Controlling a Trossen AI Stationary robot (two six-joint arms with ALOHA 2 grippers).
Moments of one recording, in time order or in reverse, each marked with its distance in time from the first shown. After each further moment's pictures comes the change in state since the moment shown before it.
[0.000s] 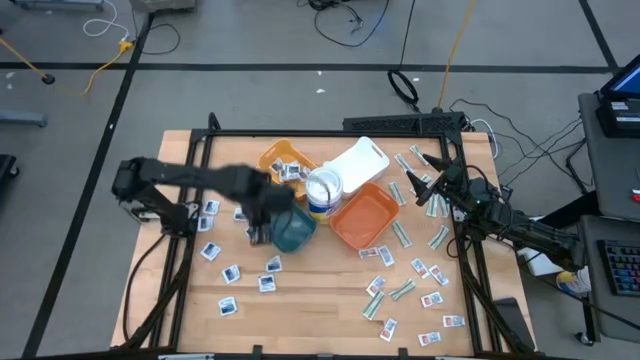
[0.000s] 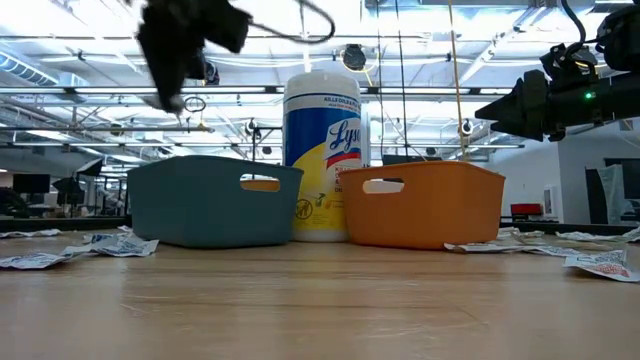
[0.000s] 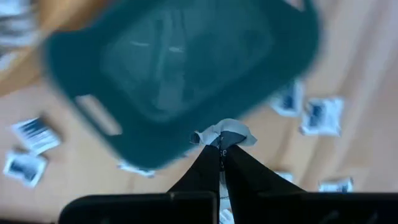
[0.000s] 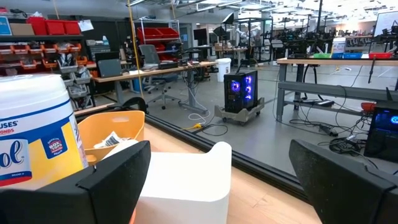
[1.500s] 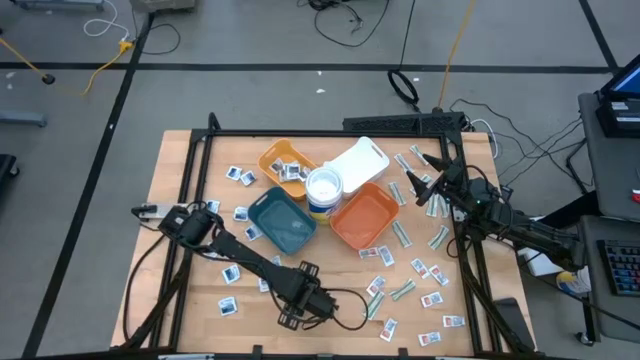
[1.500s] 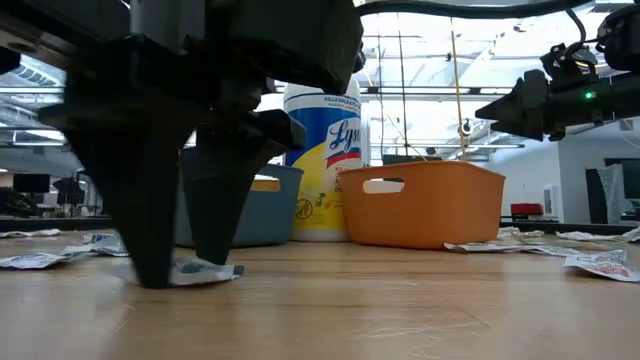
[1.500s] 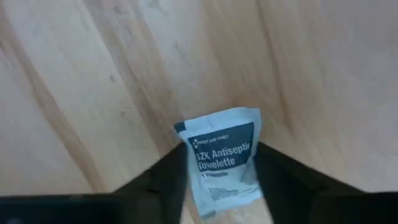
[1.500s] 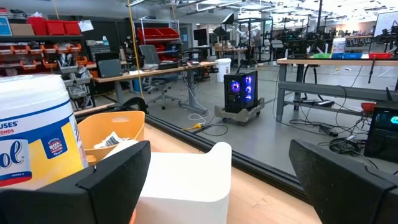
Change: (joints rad) left arm -0.484 0.676 0.335 0.369 0.006 0.104; right arm 0.000 -0.001 0.000 0.000 0.000 0.000
